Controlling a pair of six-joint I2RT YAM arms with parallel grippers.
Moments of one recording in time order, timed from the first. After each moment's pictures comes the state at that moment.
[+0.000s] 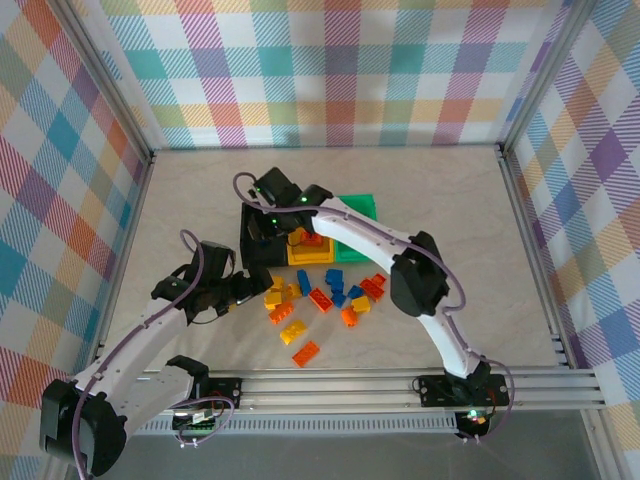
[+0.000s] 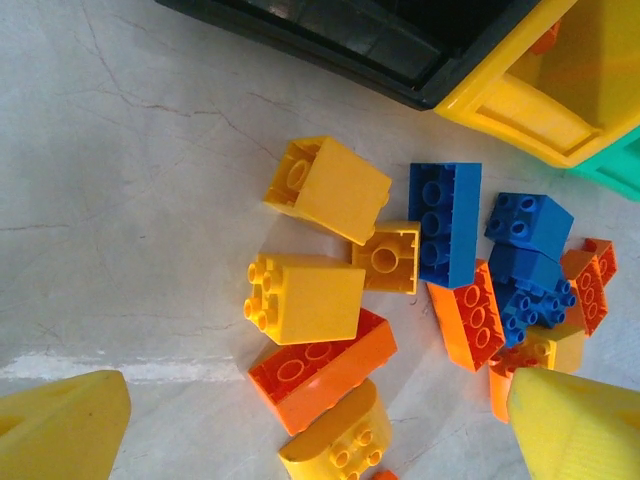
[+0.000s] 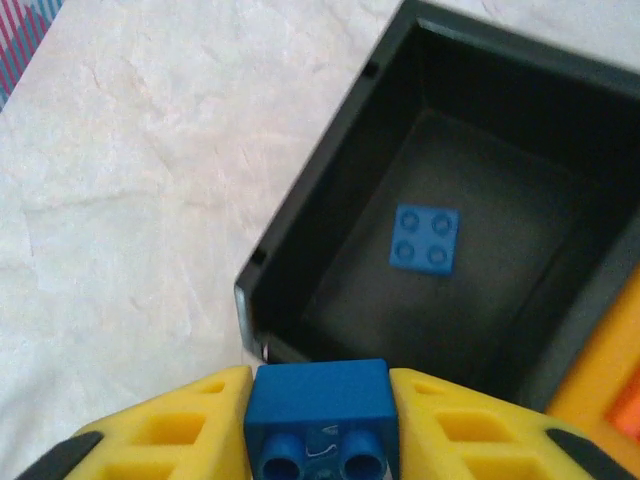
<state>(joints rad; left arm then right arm) -0.35 0.94 0.63 -0.68 0.23 -0.79 0.90 2.28 2.18 -0.78 -0.10 0.36</state>
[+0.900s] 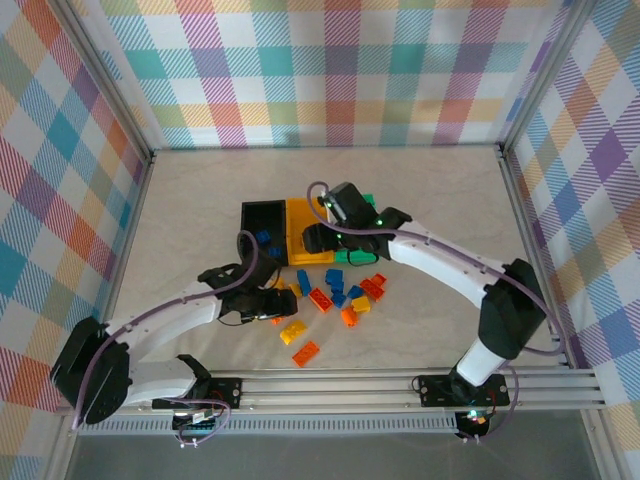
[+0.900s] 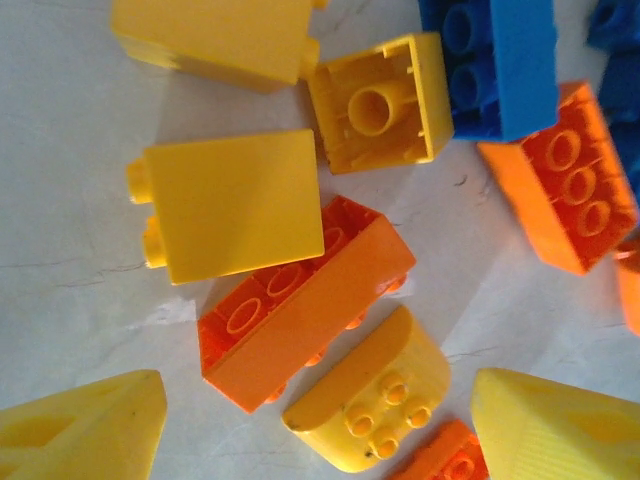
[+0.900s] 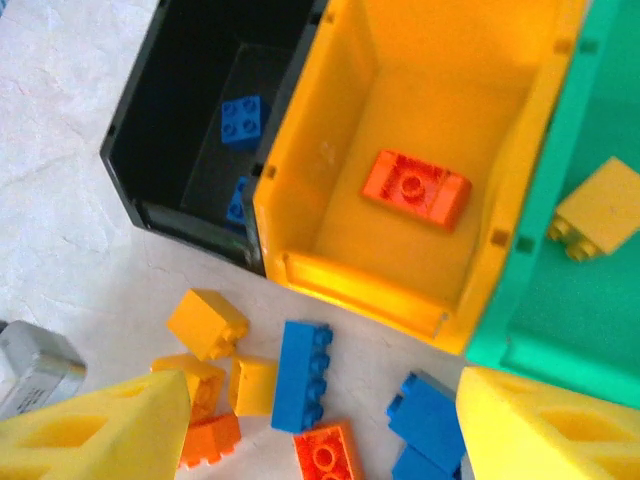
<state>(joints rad) -0.71 1.24 0.70 -0.68 0.09 -0.77 0.80 1.61 1.33 -0.57 -0.03 0.45</state>
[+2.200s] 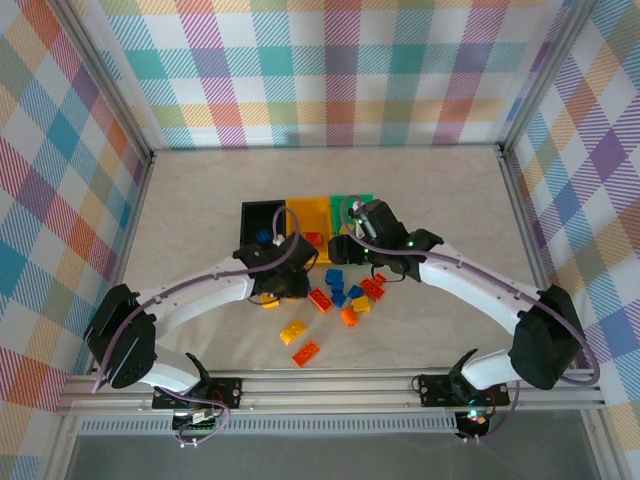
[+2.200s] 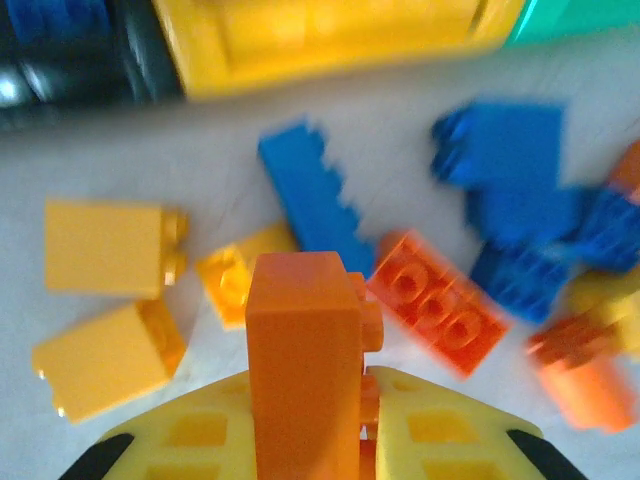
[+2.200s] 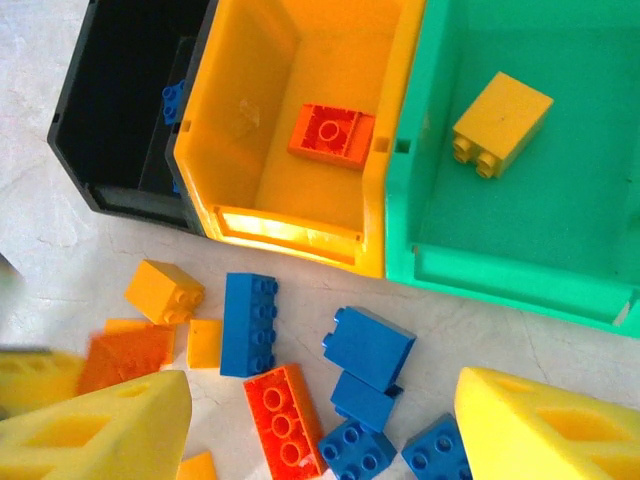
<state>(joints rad) -0.81 1.45 1.06 -0.77 -0.14 -0.70 0.74 1.39 1.05 -0.48 -0.03 0.52</state>
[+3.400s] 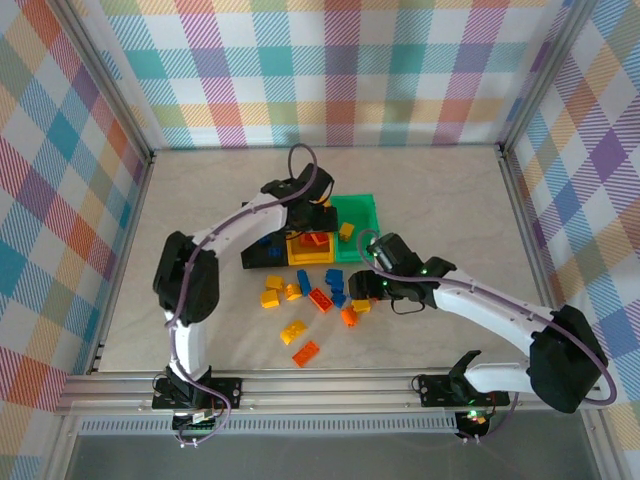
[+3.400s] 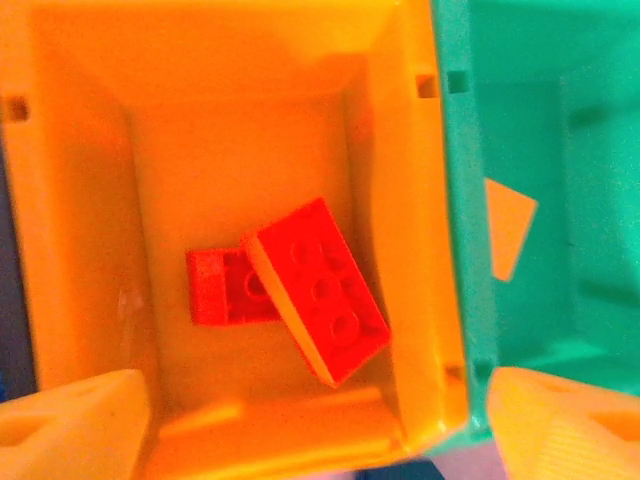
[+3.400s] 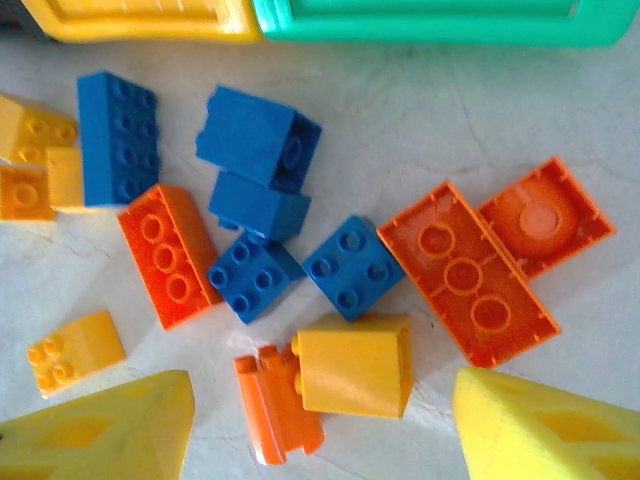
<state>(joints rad) -0.64 1.89 1.62 -0.82 -0.11 -0.62 0.74 1.25 0.77 -0.54 -0.09 0.58</state>
